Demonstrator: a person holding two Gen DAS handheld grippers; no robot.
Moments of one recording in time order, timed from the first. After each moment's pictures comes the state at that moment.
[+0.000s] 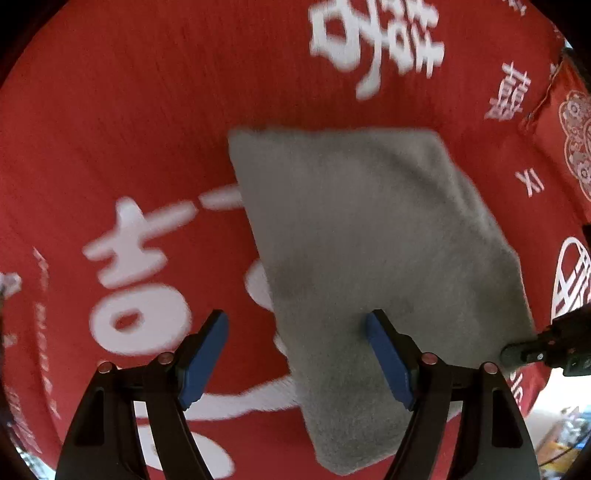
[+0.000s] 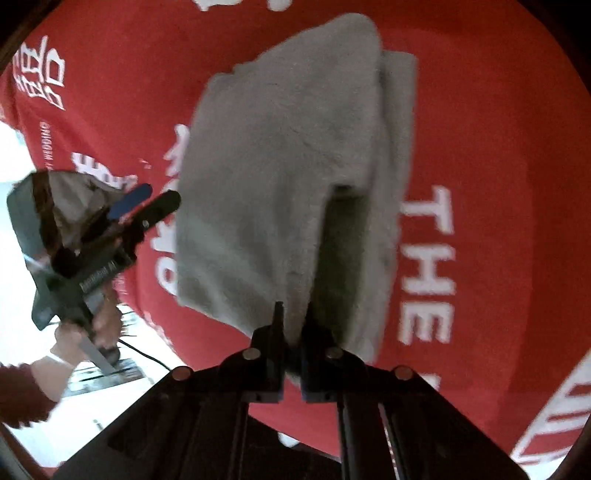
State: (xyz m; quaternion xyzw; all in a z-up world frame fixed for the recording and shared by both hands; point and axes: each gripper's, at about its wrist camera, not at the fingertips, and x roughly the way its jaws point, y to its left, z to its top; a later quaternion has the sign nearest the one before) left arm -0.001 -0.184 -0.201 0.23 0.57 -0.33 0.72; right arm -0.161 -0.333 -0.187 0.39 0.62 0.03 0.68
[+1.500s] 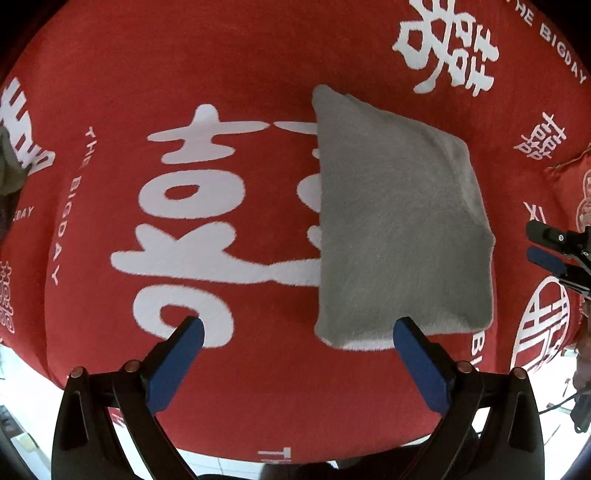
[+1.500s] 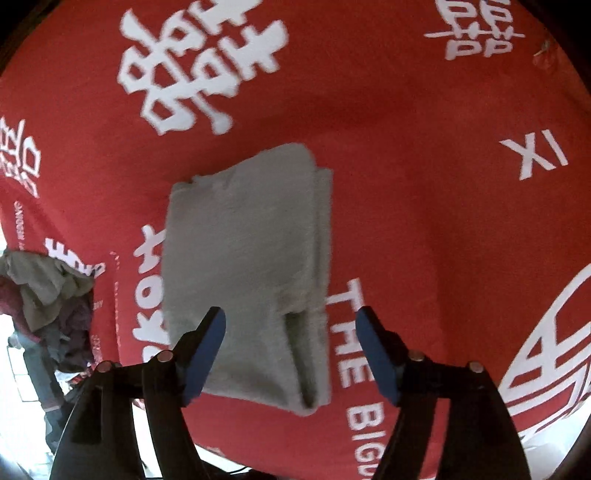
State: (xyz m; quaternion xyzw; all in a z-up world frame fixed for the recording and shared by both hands) left arm -0.031 -0.107 -0.147 0.14 0.65 -0.21 0.72; right arm -0.157 -0.387 -0.122 0.40 0.55 -0.12 0.73
